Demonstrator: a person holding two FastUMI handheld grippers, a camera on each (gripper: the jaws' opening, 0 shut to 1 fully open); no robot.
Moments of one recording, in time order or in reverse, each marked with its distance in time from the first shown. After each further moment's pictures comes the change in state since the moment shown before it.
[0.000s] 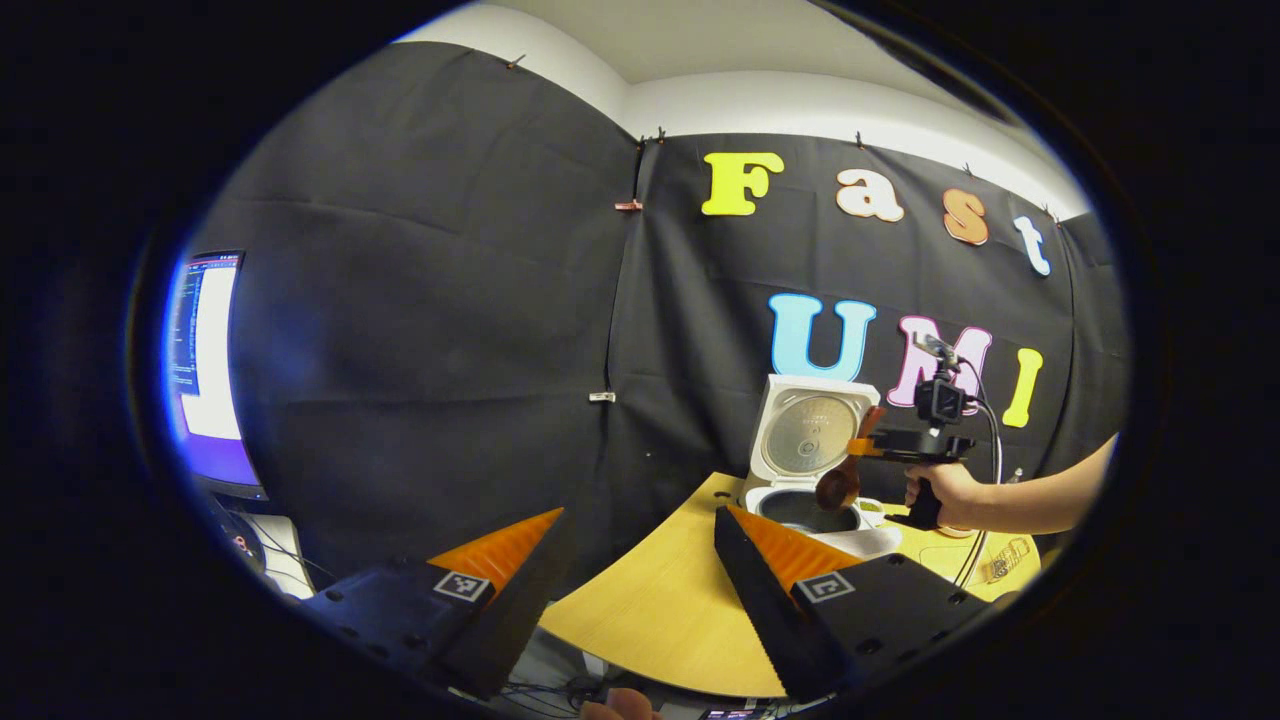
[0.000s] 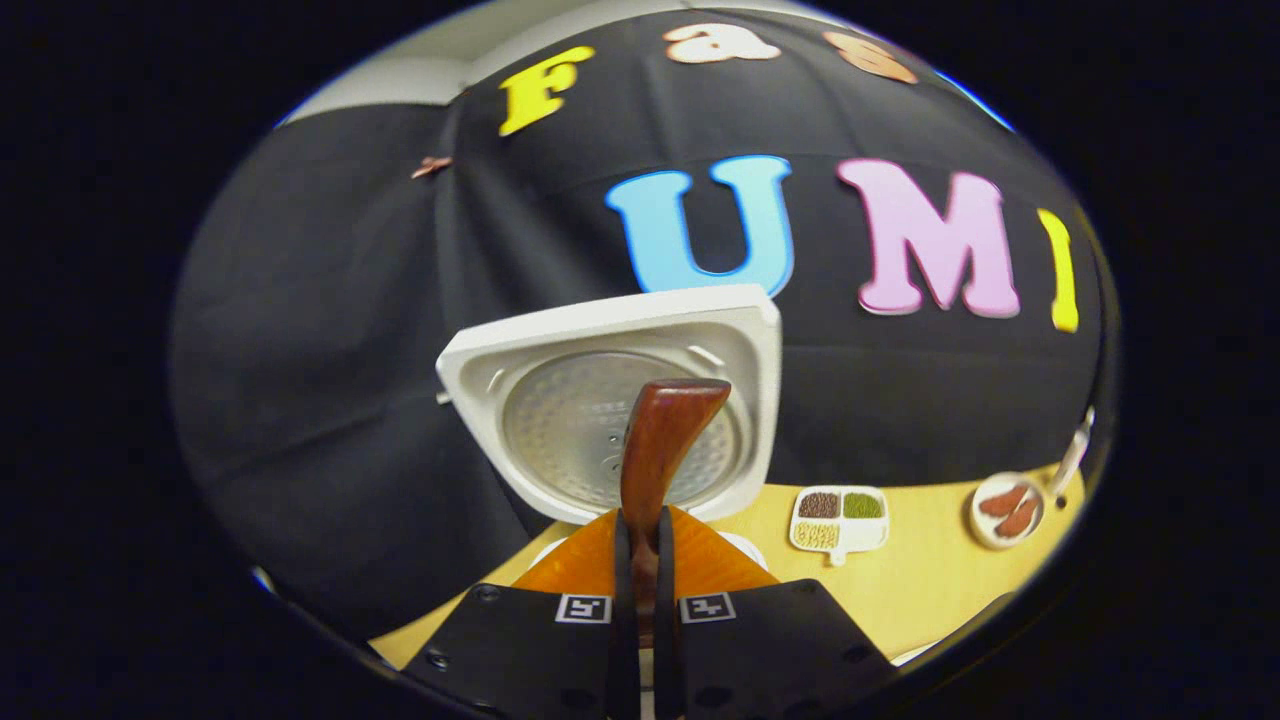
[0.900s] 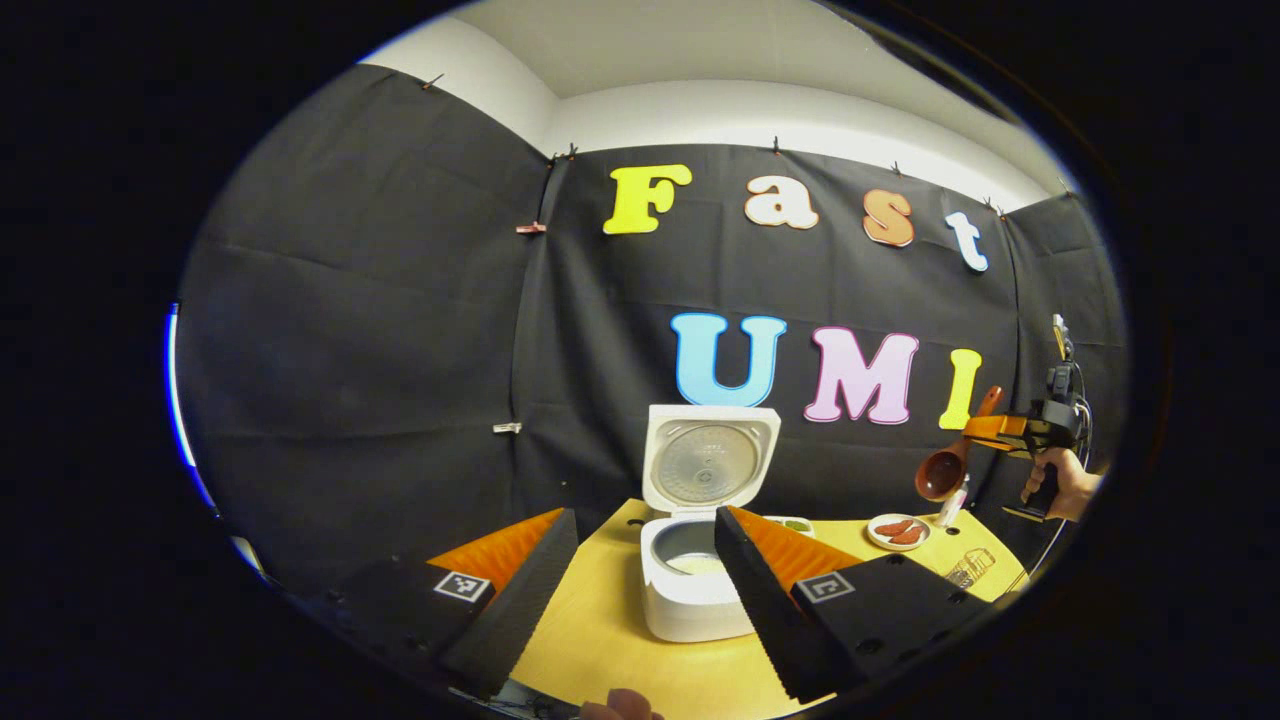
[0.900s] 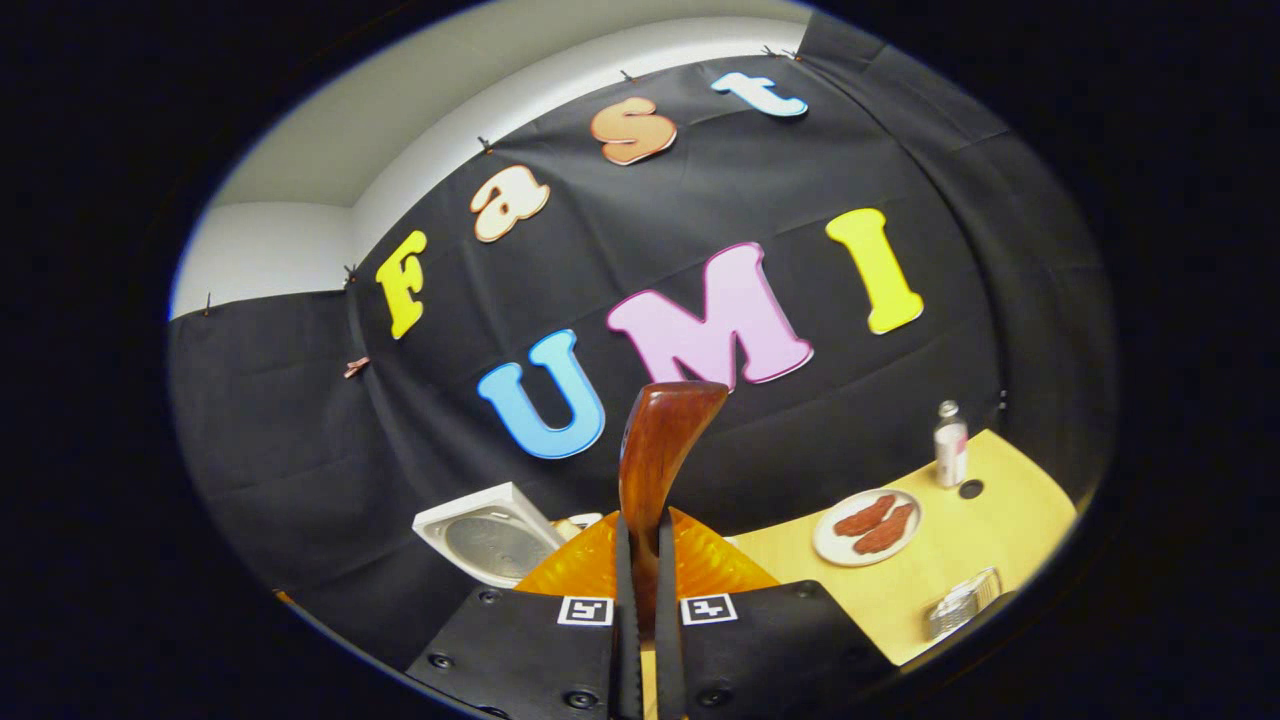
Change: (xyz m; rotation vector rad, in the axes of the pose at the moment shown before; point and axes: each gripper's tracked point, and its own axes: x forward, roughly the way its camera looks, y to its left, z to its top) left arm 0.029 -0.152 0.035 0.063 -0.069 -0.207; right arm -0.247 -0.256 0.134 0.195 -0.295 -0.142
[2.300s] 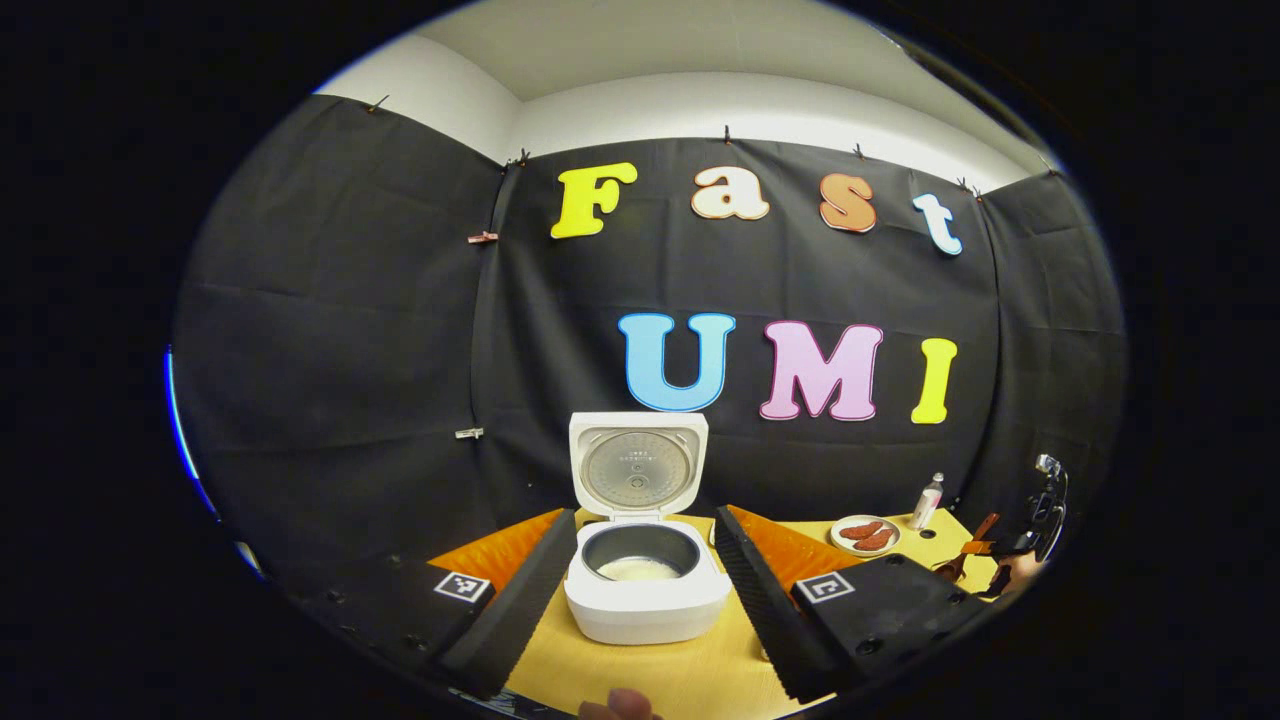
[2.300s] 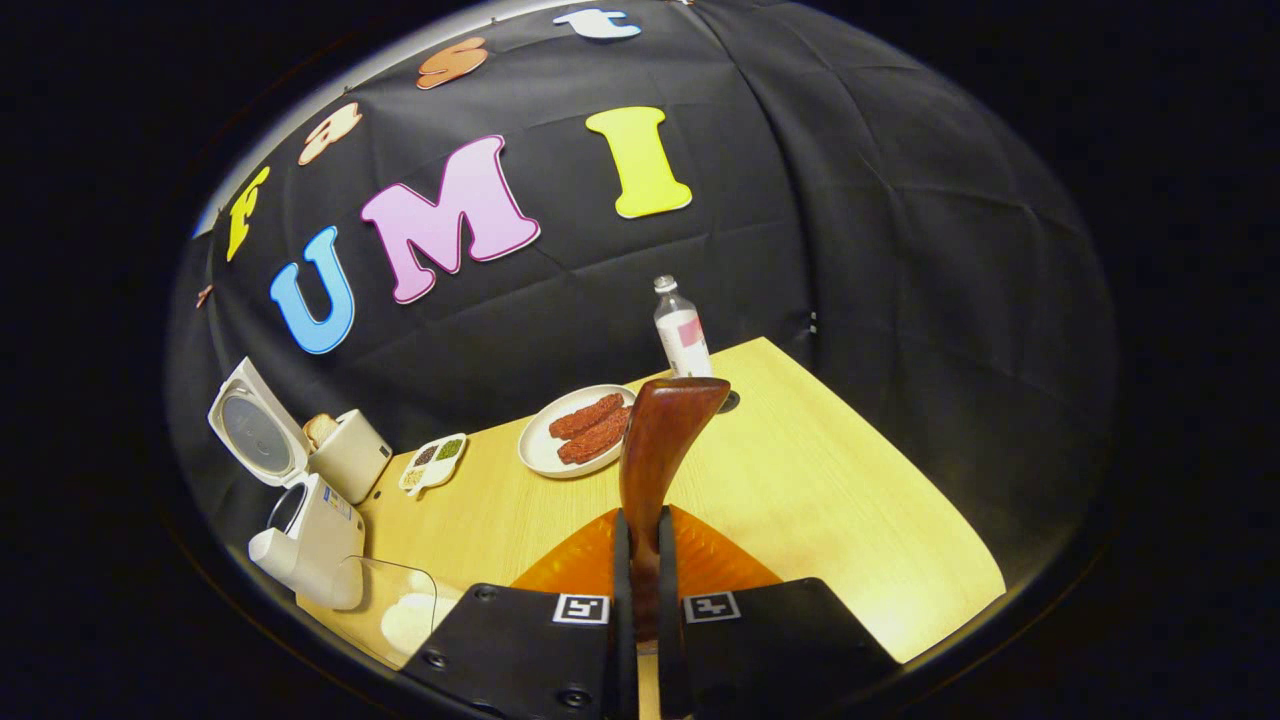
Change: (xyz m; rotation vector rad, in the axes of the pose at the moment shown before) left arm 0.005 -0.111 0.022 0.049 0.031 -0.014; right arm -0.049 -0.318 -0.146 -0.027 0.283 -0.411
